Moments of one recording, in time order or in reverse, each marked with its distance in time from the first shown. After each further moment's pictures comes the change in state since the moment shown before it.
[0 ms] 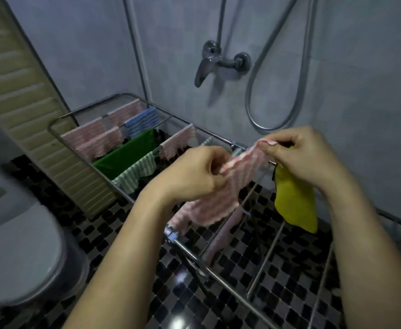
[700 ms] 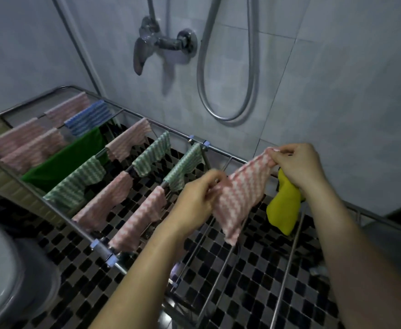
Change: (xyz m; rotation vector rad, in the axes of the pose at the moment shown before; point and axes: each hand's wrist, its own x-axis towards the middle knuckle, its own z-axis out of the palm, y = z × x) left_hand 0.086 -0.019 0.169 -0.272 0.041 -0.052; right_hand 0.021 0.192 -0.050 -0.019 0.268 0.464
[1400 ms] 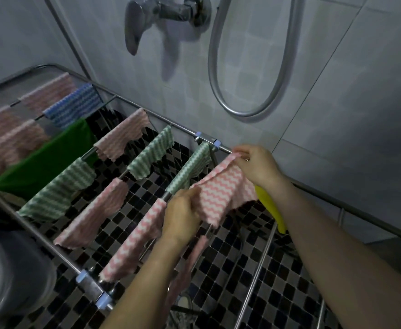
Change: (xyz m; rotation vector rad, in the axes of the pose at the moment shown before) left_hand 0.044 -0.106 0.005 0.194 0.160 -0.328; right_hand 0.086 0.017 0.141 -0.202 -0.303 -0.062
